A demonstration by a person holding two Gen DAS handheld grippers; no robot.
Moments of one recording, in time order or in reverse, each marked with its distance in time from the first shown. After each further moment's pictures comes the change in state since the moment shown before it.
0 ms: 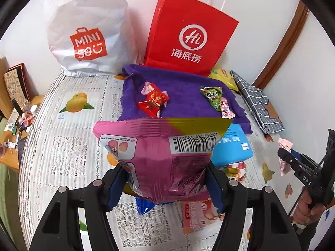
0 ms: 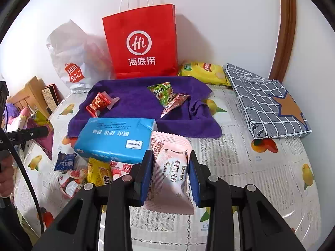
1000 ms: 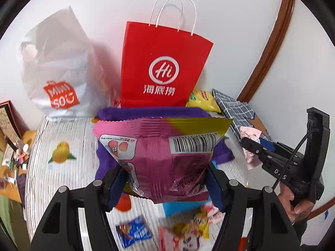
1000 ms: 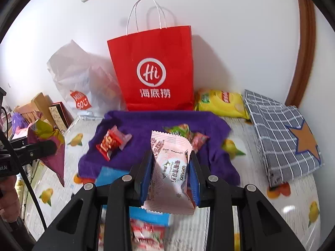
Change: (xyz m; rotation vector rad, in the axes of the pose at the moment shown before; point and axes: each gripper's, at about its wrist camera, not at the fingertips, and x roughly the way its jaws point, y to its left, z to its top) left arm -0.006 -0.051 0.077 0.098 -0.088 -0.041; right arm 0.031 0.026 0.099 -0.005 -0.072 0.073
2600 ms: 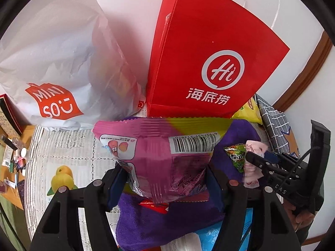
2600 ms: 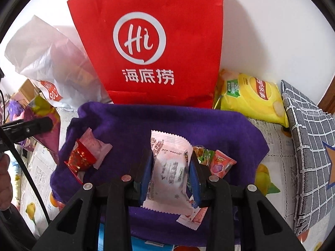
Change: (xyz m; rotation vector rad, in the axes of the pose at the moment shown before) left arm 0.115 0.074 0.068 -0.096 0.130 0.101; right arm 0.159 -0.006 0.039 -0.038 0.230 0.031
